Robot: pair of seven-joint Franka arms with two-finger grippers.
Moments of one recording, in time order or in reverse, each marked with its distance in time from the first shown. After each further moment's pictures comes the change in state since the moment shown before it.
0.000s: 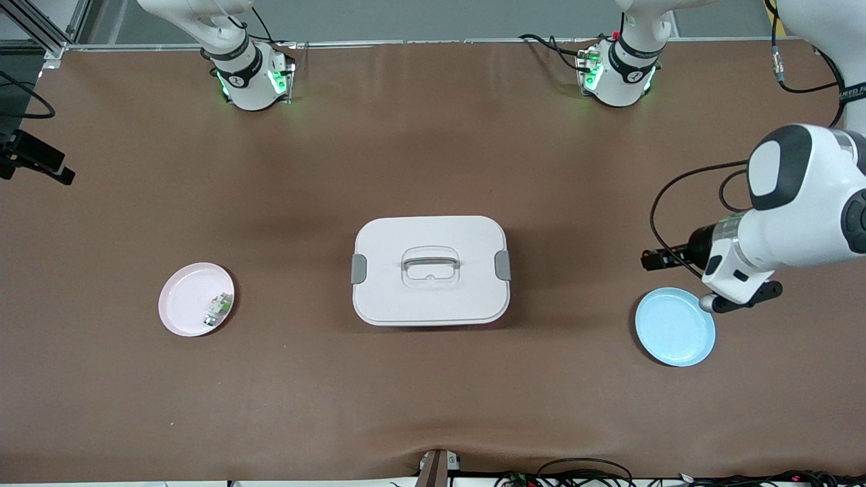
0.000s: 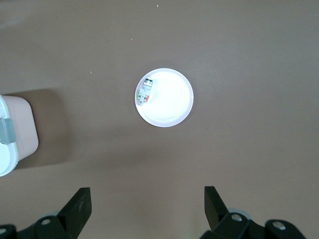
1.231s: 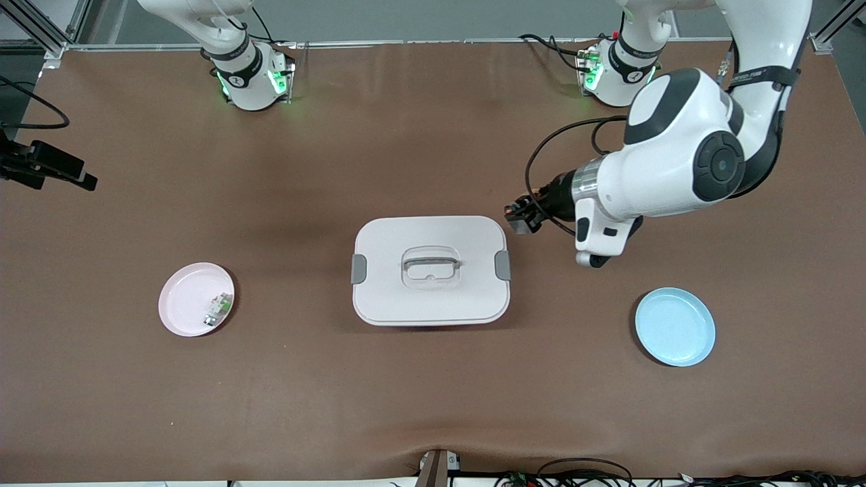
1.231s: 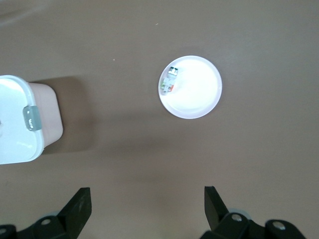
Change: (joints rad) left arm -0.127 0.059 -0.241 0.112 -0.223 0.052 -0.788; right arm -0.009 0.027 0.000 -0.017 0.143 -0.020 -0.017
